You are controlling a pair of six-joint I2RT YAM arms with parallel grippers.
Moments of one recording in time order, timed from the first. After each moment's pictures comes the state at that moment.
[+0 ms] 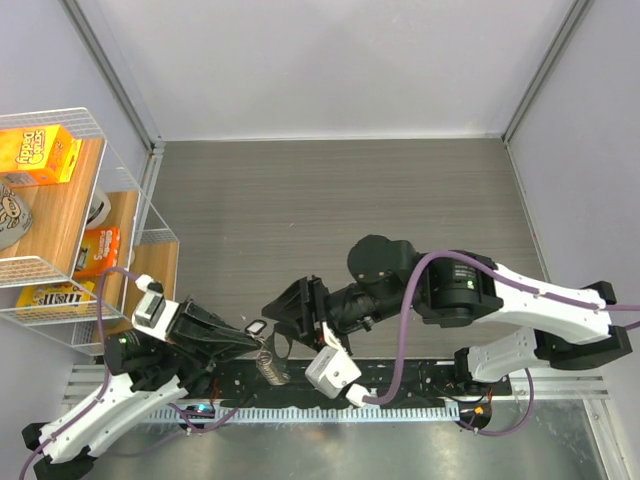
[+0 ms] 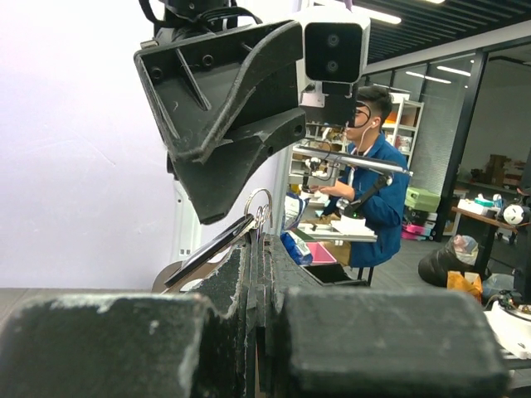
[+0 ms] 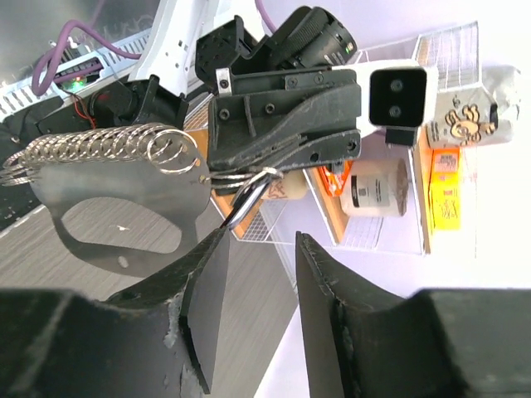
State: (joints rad) left arm -0.91 0.13 0.33 0.65 0.61 -0.74; right arm 1.48 1.36 1.75 -0.77 -0.36 -1.29
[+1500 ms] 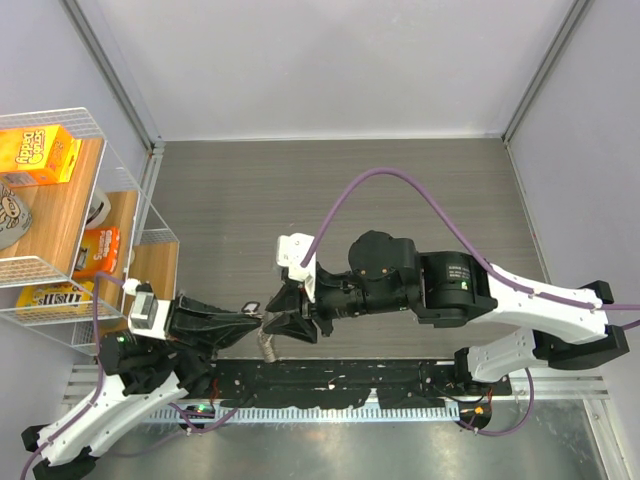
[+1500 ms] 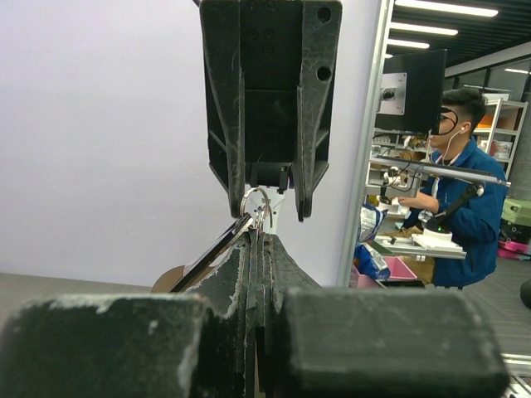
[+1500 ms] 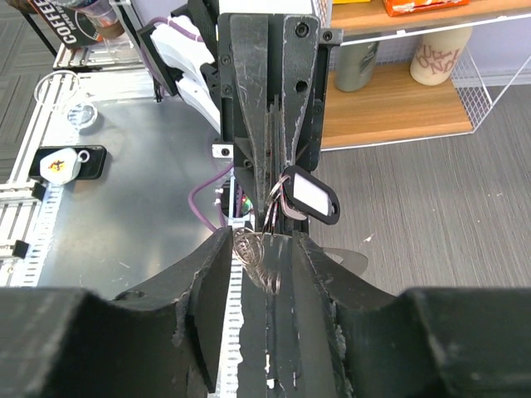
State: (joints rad) left arm -0.91 0.10 0.38 0.49 0.45 -0.53; right arm 1.48 1.34 1.71 -0.62 -0.10 0.05
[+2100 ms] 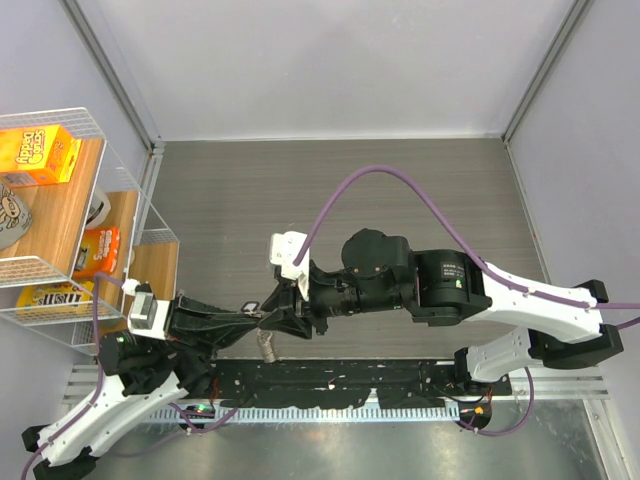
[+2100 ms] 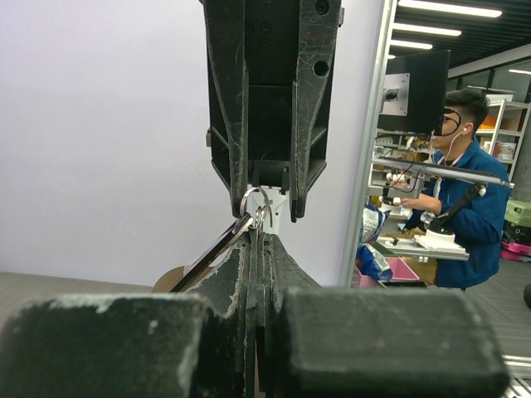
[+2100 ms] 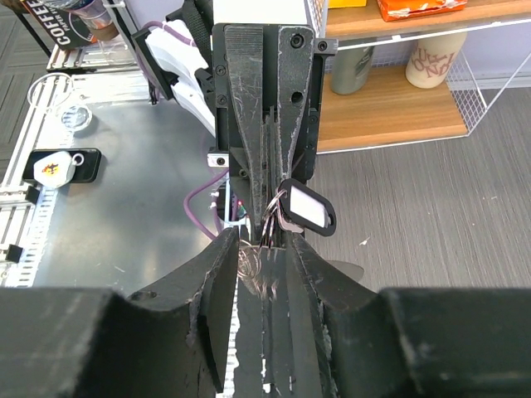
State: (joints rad) left arm -0.91 0.09 0.38 0.47 0.44 -0.52; right arm 1.48 1.37 1.75 -0.63 -0.09 0.04
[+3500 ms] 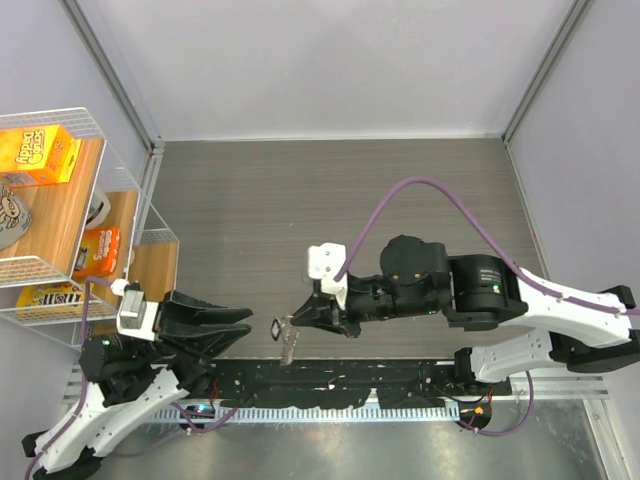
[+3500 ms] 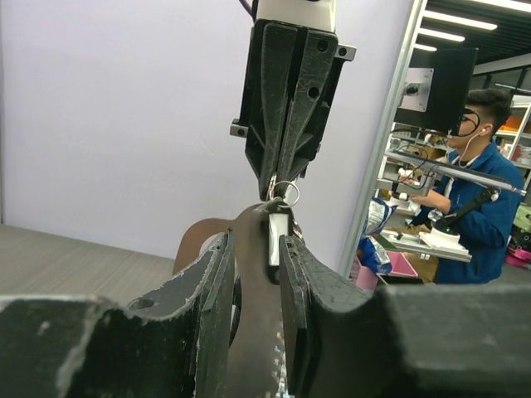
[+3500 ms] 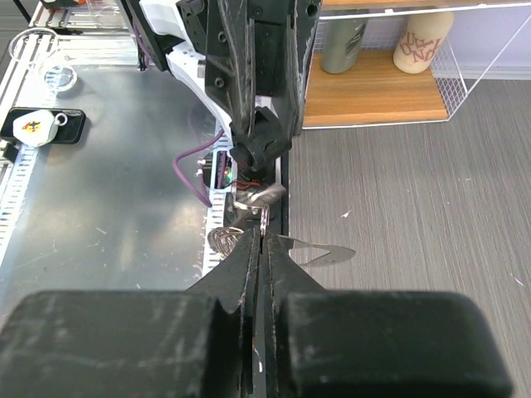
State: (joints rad) left arm -0.91 0.02 0.48 0.20 0.40 -0.52; right arm 1.48 1.24 1.63 -0.66 -0.09 -0.04
